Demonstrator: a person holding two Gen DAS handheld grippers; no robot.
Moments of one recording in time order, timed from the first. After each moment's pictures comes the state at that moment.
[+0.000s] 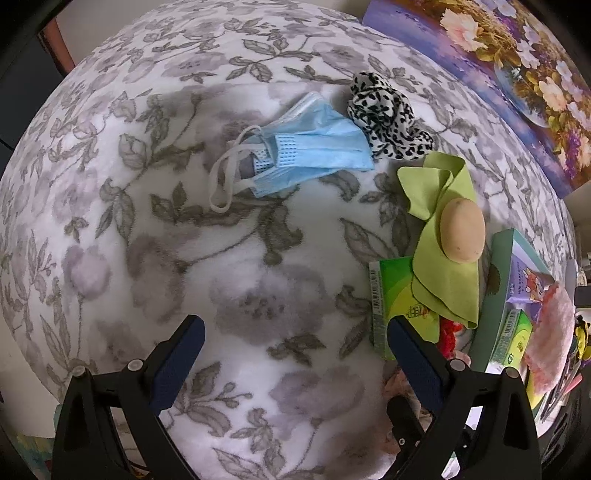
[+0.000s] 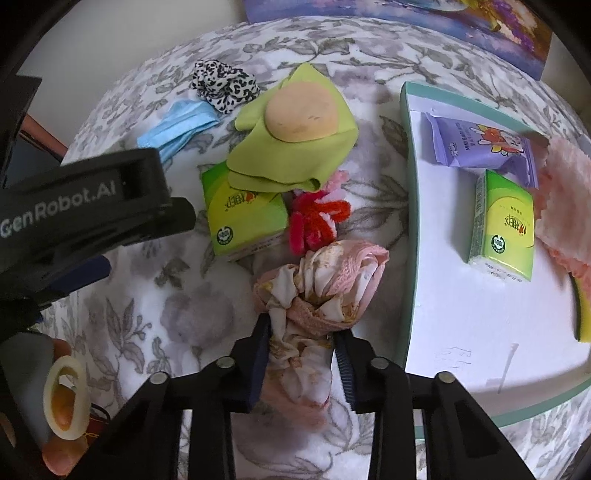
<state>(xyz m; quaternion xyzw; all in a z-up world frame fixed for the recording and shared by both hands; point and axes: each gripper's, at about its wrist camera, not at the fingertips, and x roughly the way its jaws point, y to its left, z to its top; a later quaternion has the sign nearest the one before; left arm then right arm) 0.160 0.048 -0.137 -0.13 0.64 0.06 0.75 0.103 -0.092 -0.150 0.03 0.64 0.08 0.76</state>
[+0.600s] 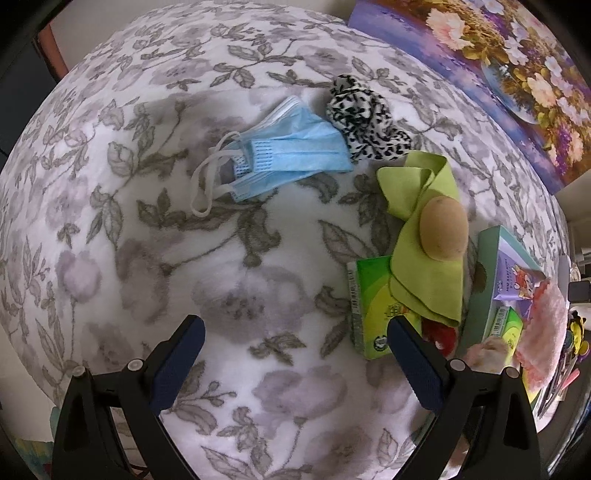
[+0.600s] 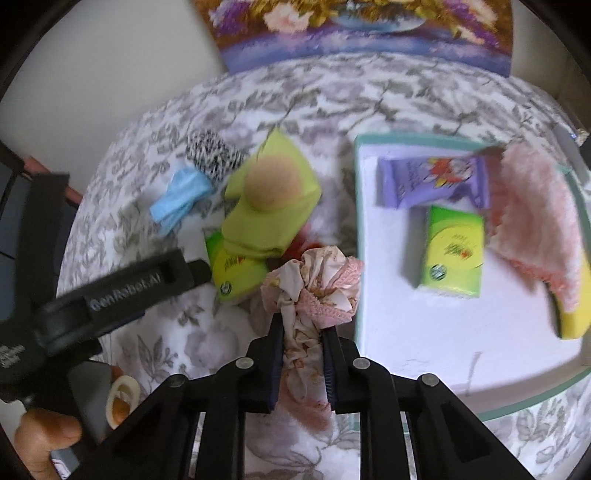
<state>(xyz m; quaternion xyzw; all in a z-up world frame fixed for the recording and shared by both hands) 0.162 0.031 -0.127 -0.13 0.64 0.04 0.75 0.103 -0.135 -0.095 0.09 0.59 0.07 0.80</state>
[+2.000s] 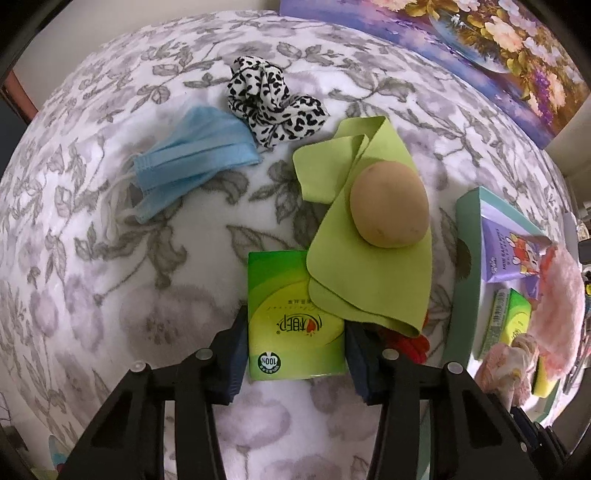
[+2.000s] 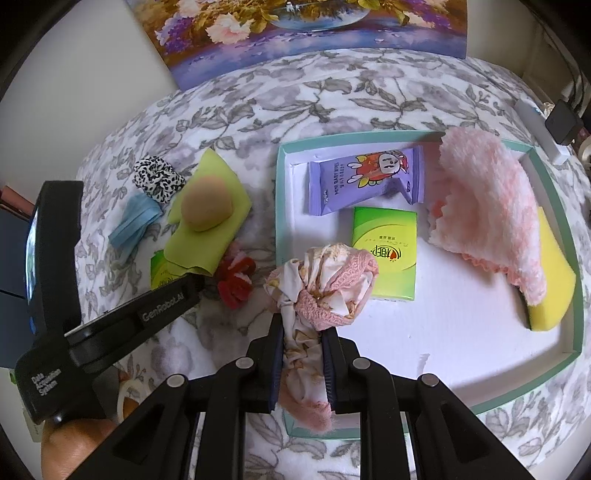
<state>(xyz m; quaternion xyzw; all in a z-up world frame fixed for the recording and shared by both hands) 0.195 -0.047 -0.143 -0.07 0.64 0.00 0.77 0.109 -0.173 -0.098 0.11 0.60 0.01 0.79</state>
